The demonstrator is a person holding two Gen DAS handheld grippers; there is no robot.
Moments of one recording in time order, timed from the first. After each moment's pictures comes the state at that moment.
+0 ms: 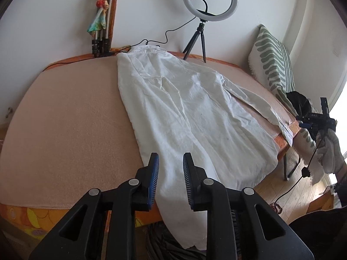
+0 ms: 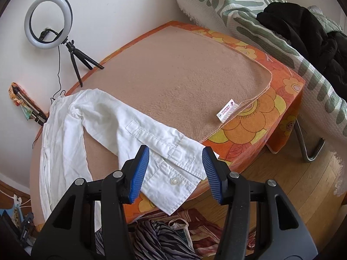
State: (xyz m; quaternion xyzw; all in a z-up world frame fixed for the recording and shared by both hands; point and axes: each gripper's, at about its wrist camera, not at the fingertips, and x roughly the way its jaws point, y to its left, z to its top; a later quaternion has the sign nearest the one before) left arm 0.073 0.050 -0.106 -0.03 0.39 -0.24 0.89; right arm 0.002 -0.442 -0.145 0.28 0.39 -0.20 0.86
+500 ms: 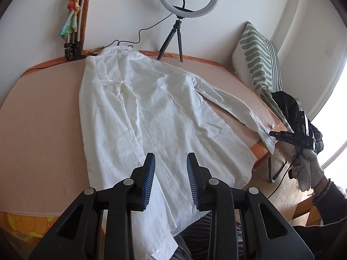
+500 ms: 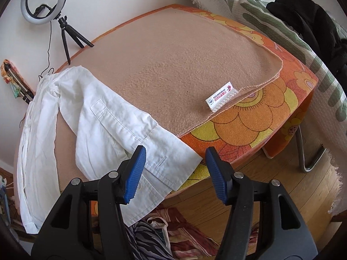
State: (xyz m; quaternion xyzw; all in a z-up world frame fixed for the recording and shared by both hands) left arm 0.077 -0.023 -0.091 -0.03 0.40 -0.28 0.87; right arm 0.015 -0.448 -0.196 0.21 0.43 -0.20 0.86
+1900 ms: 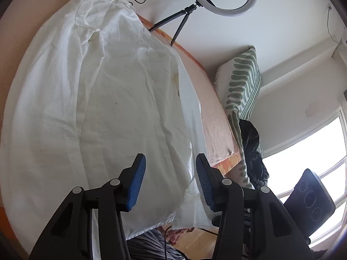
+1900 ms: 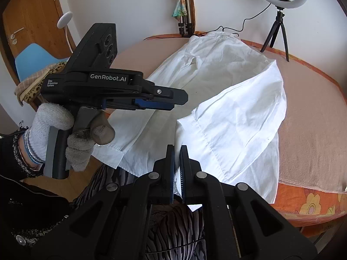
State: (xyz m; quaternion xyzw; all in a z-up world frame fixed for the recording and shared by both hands) left arm 0.132 -0.053 -0.147 -0.26 0.49 -0.35 0.76; right arm 0.034 -0.125 -0.145 -0.04 0.41 0.21 0.89
